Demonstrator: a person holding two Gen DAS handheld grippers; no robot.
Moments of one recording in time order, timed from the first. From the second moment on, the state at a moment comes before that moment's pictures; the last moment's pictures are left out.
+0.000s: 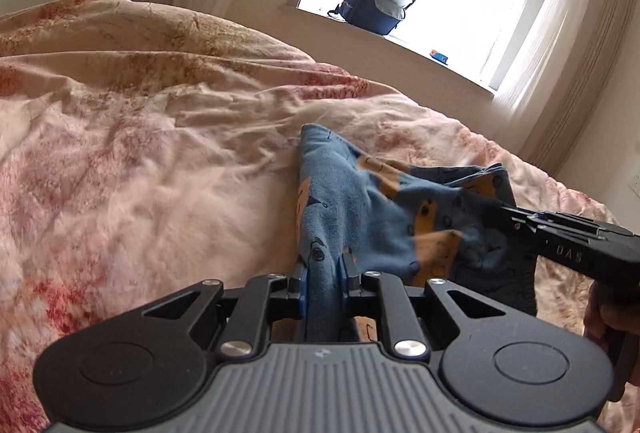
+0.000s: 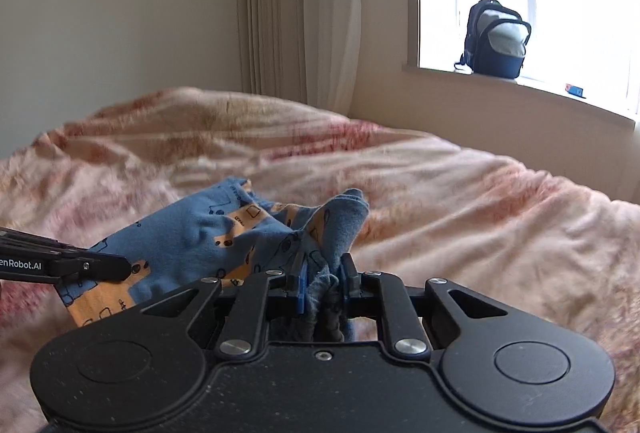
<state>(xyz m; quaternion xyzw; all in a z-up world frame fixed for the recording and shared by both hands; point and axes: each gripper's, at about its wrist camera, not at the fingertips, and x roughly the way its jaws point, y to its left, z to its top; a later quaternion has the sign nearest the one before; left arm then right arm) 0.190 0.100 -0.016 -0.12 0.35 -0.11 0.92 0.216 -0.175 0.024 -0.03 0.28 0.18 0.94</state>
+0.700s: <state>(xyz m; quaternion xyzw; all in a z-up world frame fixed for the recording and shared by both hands) 0.111 0.103 0.045 -0.05 0.28 -0.05 0.96 0.105 -0.164 0.062 0.01 0.22 0.08 0.97</state>
